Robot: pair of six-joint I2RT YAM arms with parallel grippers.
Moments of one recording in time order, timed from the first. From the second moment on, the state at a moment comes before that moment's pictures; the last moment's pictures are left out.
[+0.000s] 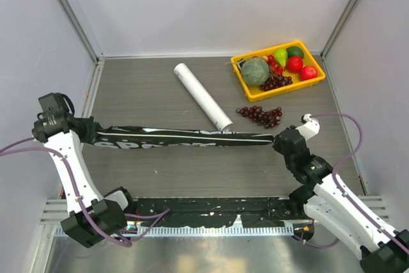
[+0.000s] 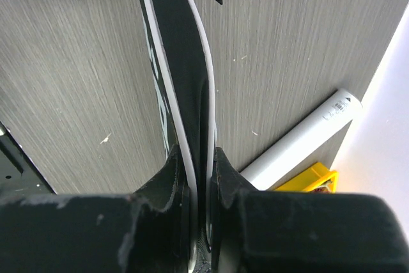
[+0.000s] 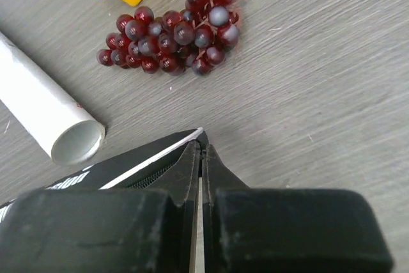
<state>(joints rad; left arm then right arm) 0.52 1.07 1.26 -1.27 0.07 -1.07 0.56 0.62 0.49 -0.53 0.63 0.87</state>
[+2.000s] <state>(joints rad) 0.59 1.54 1.45 -0.95 0.53 -0.60 0.70 0.96 0.42 -0.17 -0.06 0.53</state>
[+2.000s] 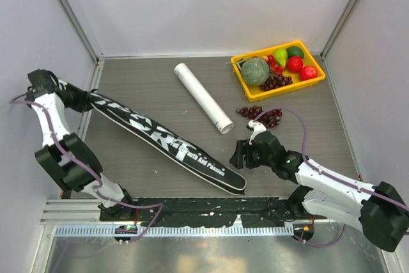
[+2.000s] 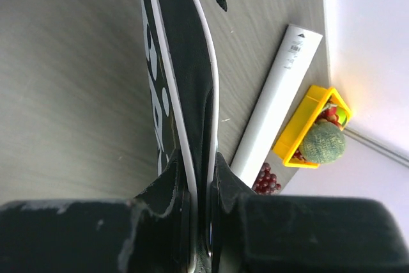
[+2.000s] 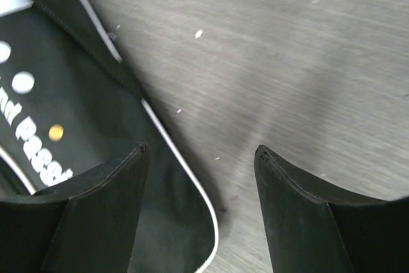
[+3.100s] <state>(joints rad) 0.41 1.88 2.04 -1.03 0.41 -0.39 0.90 0.89 0.62 -0.24 0.14 0.55</state>
